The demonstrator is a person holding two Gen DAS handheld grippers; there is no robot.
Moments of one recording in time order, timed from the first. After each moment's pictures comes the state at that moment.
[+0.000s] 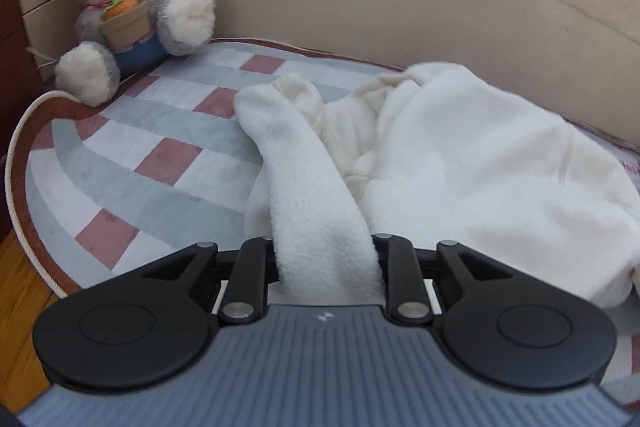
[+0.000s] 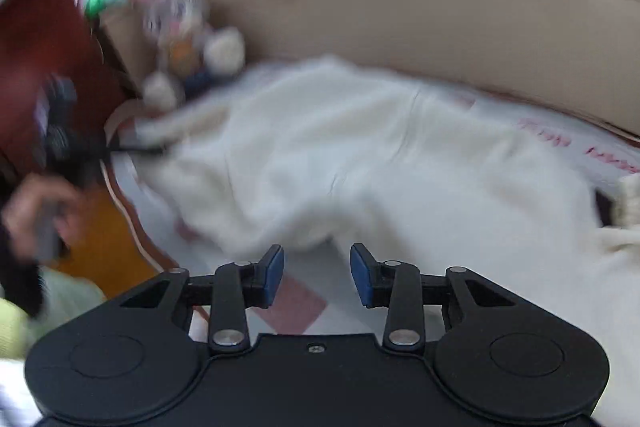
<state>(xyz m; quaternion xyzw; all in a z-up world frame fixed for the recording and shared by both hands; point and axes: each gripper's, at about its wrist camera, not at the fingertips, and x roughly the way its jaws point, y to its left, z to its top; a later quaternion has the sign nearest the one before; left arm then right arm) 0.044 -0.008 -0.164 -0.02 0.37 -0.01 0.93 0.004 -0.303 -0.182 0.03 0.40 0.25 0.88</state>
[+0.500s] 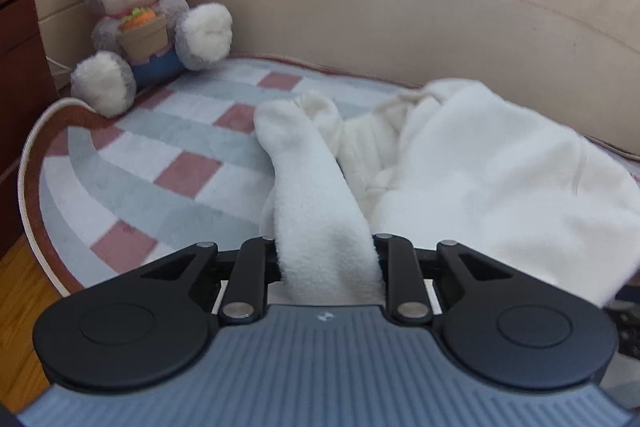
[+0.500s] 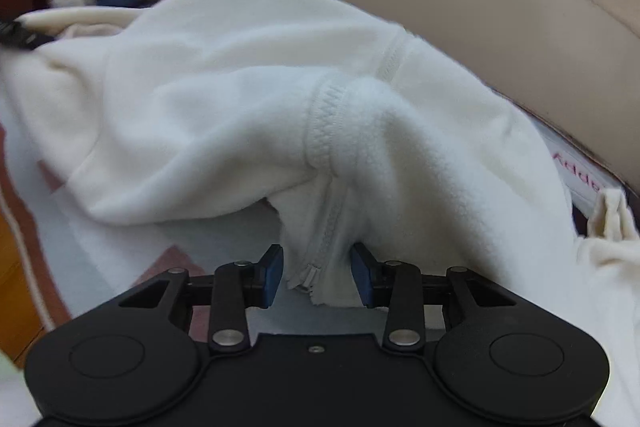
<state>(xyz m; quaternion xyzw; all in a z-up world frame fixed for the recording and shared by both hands) 0.034 0.000 -0.170 -0.03 0.34 -0.01 0.94 0.045 -0.259 -0.247 -0.09 0.42 0.13 0.89</state>
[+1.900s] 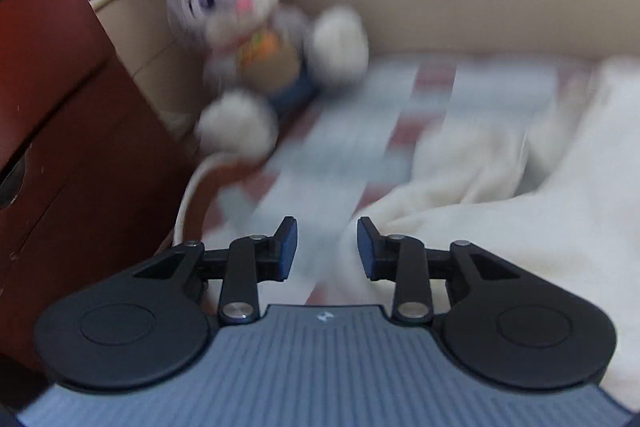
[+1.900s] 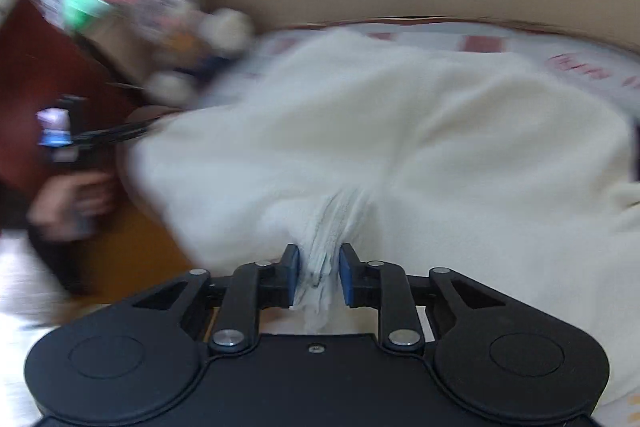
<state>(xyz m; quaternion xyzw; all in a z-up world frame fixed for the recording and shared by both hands) 0.093 0.083 -0.157 0.15 0.38 0.15 0.90 0.009 -0.307 -0.149 0.10 0.47 0.24 0.84</state>
